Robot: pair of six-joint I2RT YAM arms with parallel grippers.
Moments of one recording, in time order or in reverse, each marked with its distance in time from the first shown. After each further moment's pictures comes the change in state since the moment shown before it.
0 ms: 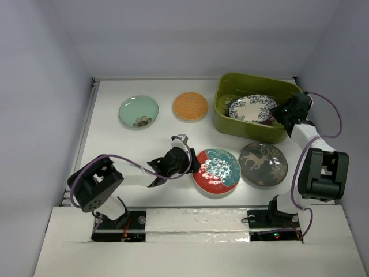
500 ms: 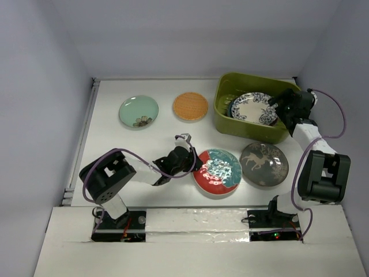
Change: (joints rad) left arm 0.001 0.134 0.029 0.167 0.038 -0.025; right arm -0.011 -0.009 0.027 0.007 0.020 -0.008
